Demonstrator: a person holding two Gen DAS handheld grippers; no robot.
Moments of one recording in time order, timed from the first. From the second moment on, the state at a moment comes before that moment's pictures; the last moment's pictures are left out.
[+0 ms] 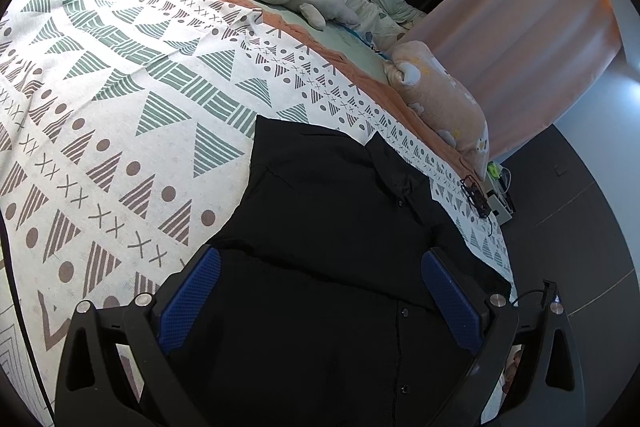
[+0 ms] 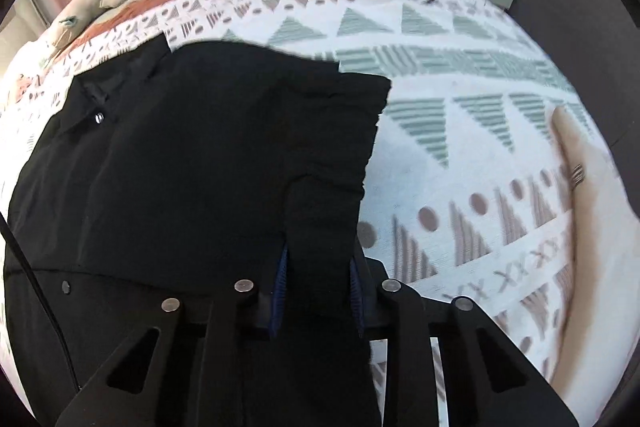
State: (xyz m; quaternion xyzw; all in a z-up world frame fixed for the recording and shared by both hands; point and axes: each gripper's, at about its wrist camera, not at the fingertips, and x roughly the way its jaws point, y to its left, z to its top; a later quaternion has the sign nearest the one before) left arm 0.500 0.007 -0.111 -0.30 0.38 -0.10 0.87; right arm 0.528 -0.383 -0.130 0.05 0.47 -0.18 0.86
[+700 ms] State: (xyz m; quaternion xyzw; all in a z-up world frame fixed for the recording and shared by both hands) left arm 0.465 0.118 -0.092 -0.33 0.35 -0.07 0.87; right arm 0.537 -0.199 -0.026 -0.02 0.38 -0.10 0.92
